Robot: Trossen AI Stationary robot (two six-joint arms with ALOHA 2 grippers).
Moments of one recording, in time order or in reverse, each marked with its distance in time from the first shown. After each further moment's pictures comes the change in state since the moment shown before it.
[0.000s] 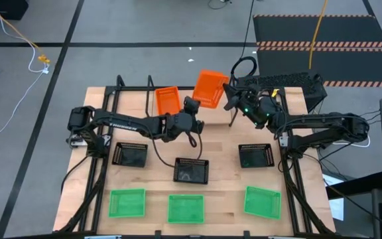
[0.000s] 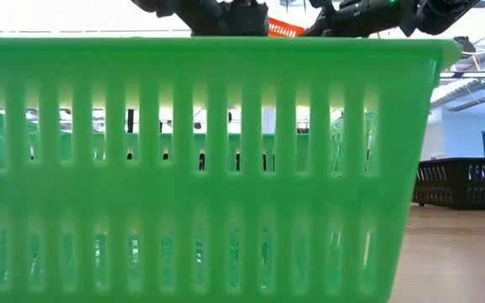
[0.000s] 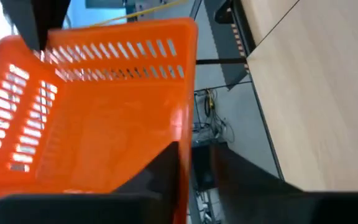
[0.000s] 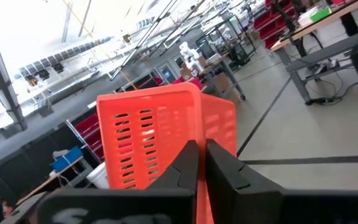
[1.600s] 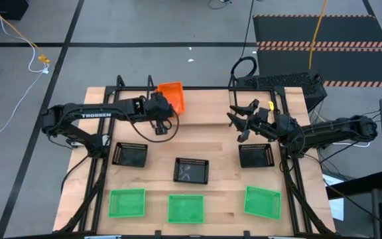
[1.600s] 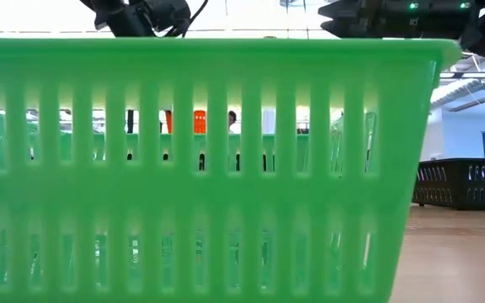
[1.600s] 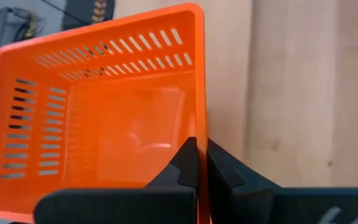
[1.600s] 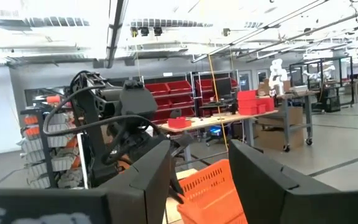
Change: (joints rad) left arm 0.264 -0.335 -0.237 -0.637 0.615 -0.933; right arm 0.173 -0.209 -0.315 0.240 -0.239 -0.495
